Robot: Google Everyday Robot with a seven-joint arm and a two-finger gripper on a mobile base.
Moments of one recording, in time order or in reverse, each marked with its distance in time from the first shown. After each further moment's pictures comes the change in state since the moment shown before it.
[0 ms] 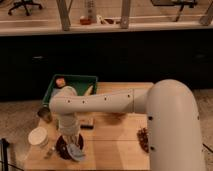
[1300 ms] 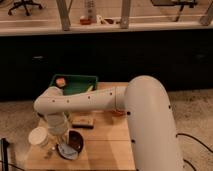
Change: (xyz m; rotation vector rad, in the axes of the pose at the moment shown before) arm -0.005 -0.051 0.012 -0.064 -0.035 -0.152
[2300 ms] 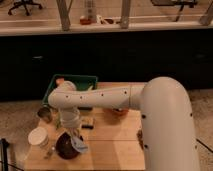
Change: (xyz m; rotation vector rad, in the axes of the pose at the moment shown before) arm 0.027 0.058 -0.023 -0.022 0.066 0.181
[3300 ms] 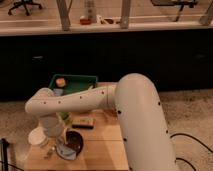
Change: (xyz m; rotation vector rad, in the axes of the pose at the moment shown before) arm -0.042 -0.062 0.015 -0.062 -0.064 -0.218
